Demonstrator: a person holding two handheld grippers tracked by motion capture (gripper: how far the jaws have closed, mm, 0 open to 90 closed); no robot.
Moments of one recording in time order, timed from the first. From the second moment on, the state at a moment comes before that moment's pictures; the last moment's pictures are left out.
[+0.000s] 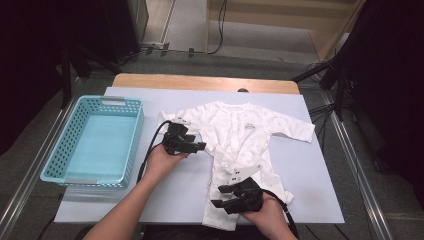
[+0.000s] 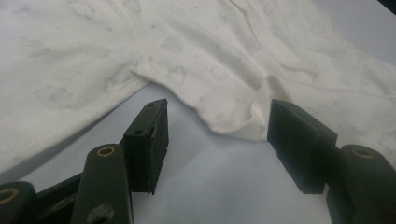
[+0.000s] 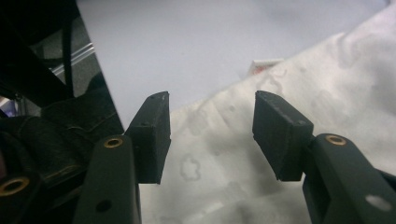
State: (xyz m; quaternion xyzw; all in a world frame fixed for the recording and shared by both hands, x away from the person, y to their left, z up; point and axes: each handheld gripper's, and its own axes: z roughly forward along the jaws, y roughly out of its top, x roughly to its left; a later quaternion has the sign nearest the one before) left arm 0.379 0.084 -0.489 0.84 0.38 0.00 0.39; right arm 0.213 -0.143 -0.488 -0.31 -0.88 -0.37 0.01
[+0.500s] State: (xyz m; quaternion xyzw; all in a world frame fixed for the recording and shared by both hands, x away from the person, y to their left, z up) left arm 0.383 0.064 -0.504 0.85 0.37 0.04 0.37; right arm 0.208 -0.133 -0.507 -0.30 -0.89 -0.34 -0.04
